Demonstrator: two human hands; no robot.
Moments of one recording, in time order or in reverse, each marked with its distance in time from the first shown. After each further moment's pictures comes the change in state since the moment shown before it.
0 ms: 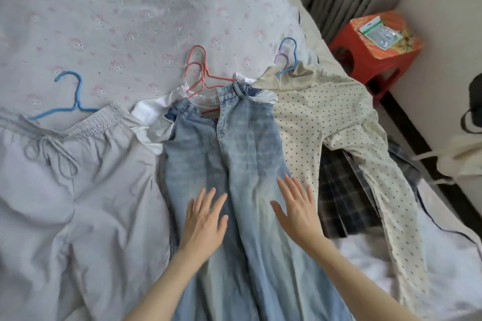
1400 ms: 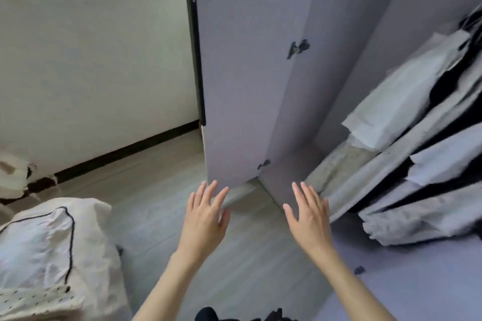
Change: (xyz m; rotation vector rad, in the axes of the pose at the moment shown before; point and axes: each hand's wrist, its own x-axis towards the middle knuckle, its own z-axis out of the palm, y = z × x) left_hand -0.490 0.521 0.108 -0.004 -0.374 1.767; right_hand -0.837 0.052 0.007 0.114 0.816 1.840
